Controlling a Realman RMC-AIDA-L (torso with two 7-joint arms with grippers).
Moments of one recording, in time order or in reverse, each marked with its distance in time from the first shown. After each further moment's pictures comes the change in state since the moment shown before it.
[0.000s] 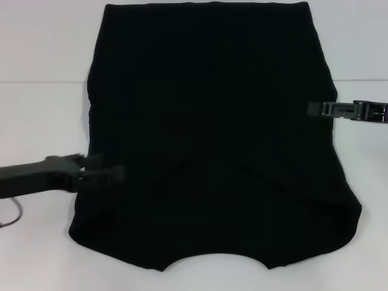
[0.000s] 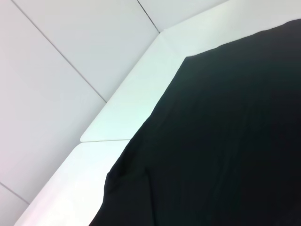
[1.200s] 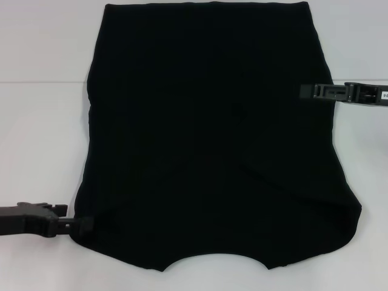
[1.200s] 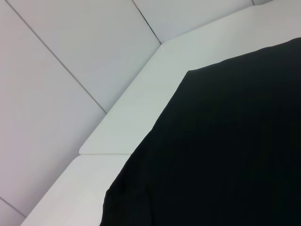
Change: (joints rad) left arm 0.045 -0.014 0.009 0.066 0.267 -0.081 -0.060; right arm 0.052 -0.003 0.001 0.019 0.005 0.044 0.003
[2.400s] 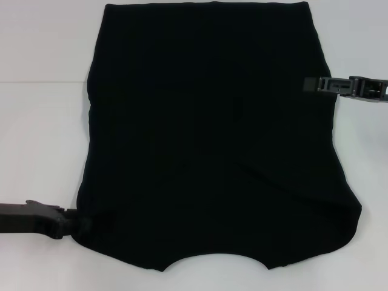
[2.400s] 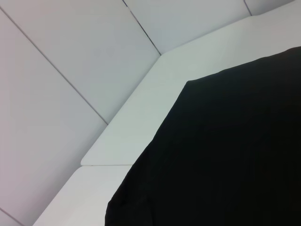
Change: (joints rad) left arm -0.020 -0.011 0.099 0.015 0.053 -0.063 -0.008; right arm 0.001 0.002 0.037 0.000 0.004 -0.008 0.000
